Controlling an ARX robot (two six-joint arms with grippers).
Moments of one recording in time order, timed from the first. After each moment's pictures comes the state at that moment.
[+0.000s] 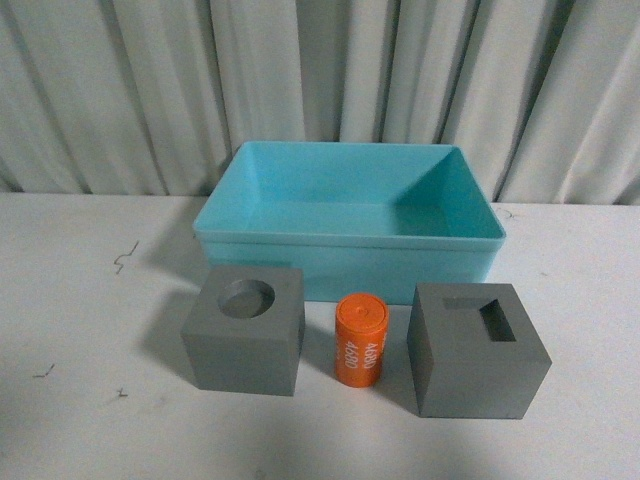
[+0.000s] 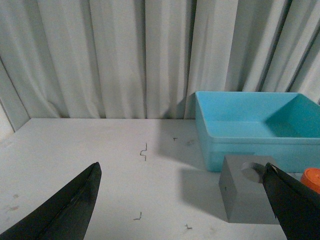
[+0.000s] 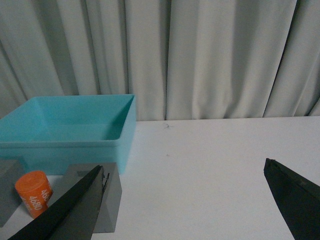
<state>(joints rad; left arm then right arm) 0.00 0.01 0.01 0.00 0.00 0.00 0.00 0.00 0.01 0.00 0.00 0.00</state>
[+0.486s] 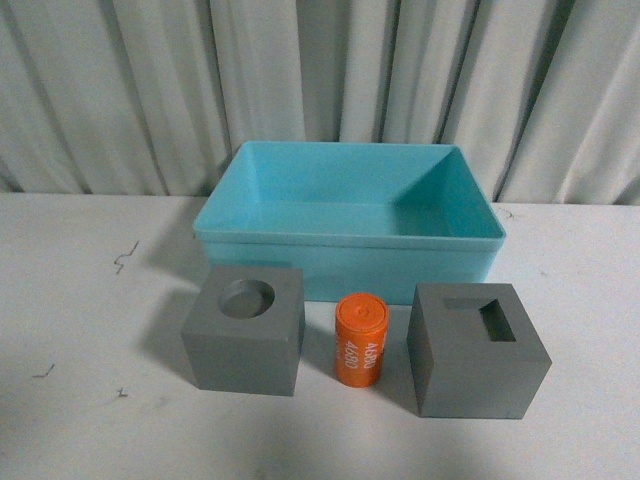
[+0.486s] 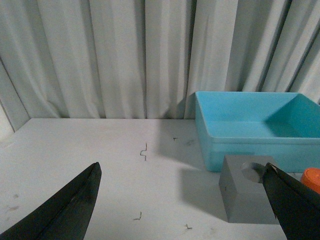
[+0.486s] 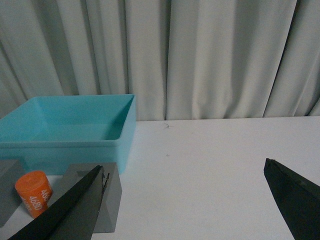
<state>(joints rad) 0.00 0.01 0.01 0.00 0.00 0.00 0.00 0.00 0.01 0.00 0.00 0.00</state>
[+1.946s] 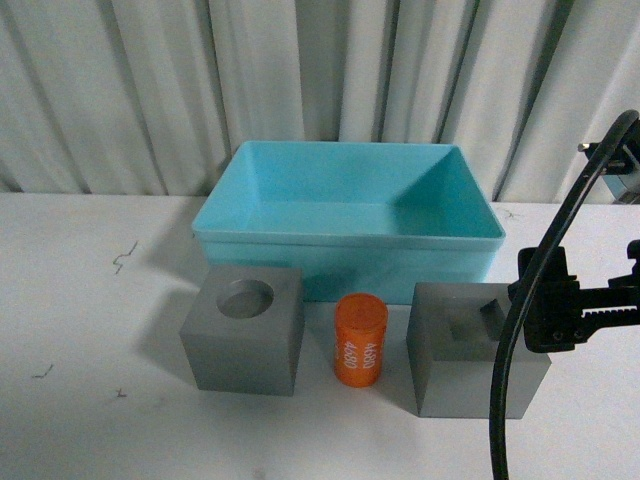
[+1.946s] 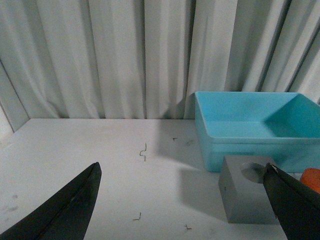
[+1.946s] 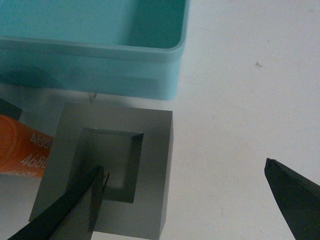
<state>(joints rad) 0.00 0.01 0.01 0.00 0.00 0.00 0.23 1.68 0.68 0.33 0.03 0.08</state>
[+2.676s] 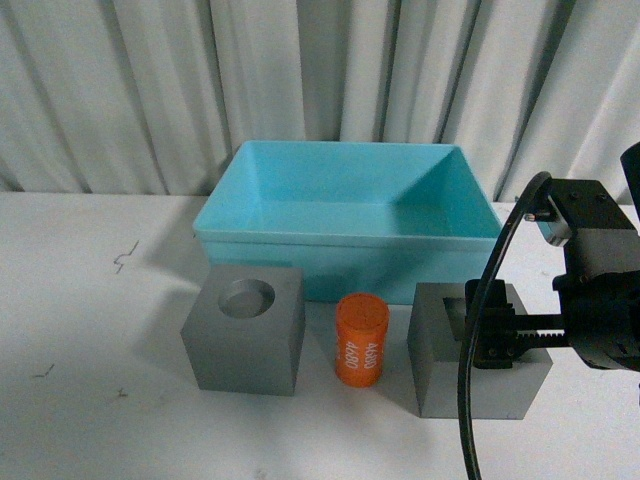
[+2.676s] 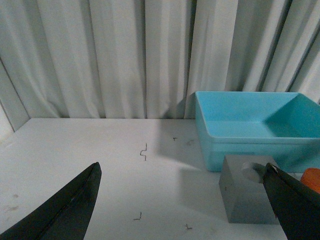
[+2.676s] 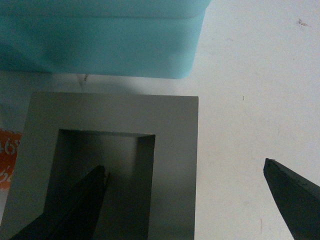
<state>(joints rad) 0.00 0.01 0.01 0.00 0.00 0.00 0.26 1.89 0.79 0.32 0.04 0.16</state>
